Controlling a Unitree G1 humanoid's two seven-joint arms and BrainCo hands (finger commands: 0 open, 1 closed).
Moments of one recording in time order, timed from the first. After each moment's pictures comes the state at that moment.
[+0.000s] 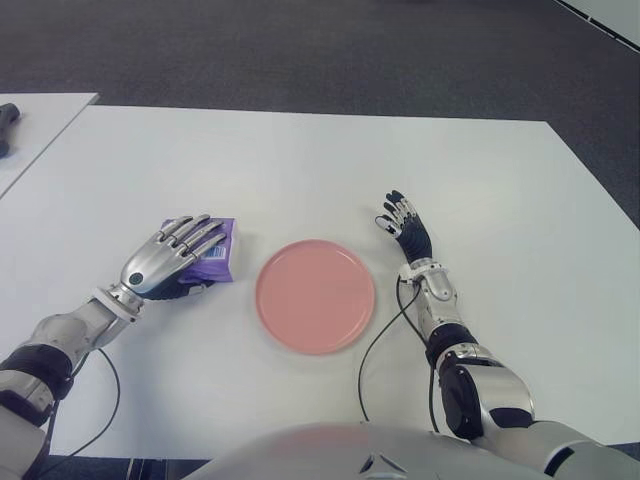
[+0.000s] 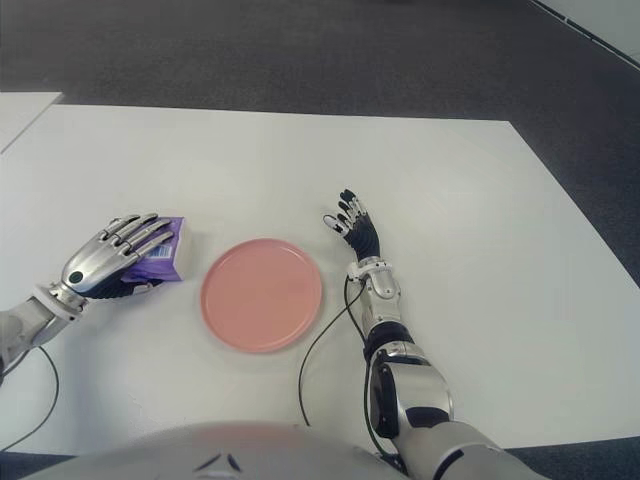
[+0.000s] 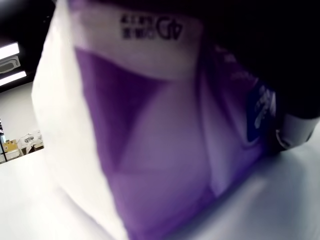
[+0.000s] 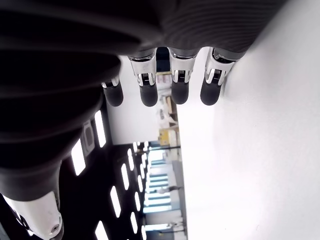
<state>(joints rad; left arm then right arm) -0.20 0.88 -0.50 0.73 1.18 -0.47 0.98 -0.45 -0.07 -0.18 1.07 0.11 -0.56 0.26</state>
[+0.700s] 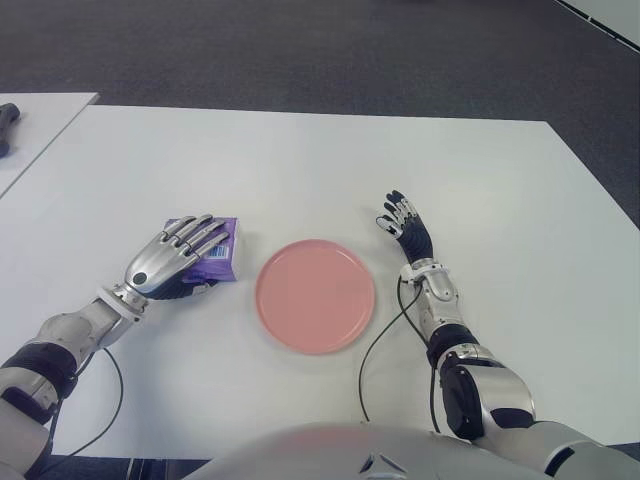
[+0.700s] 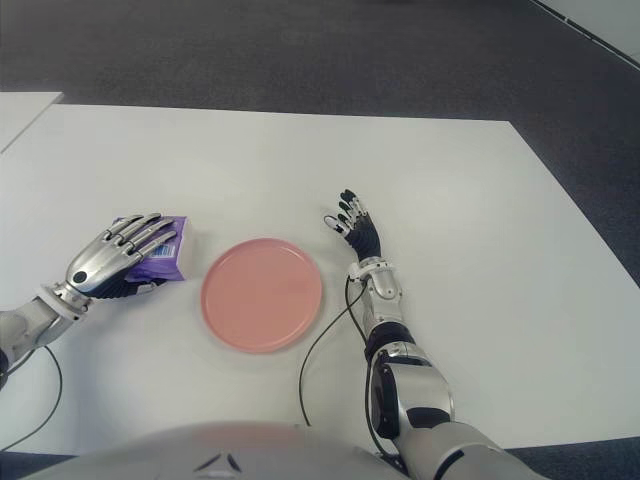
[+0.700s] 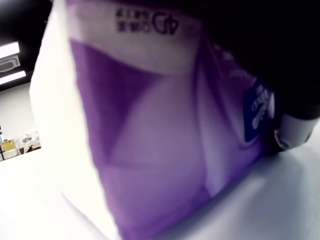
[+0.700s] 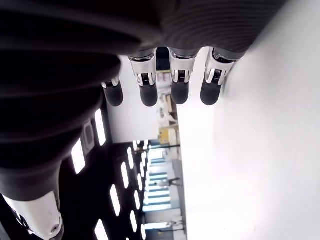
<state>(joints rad) -0.22 0.88 -0.55 0.74 1.14 -0.47 1.00 -0.45 -0.07 -0.18 1.06 0.11 -0.56 0.27</state>
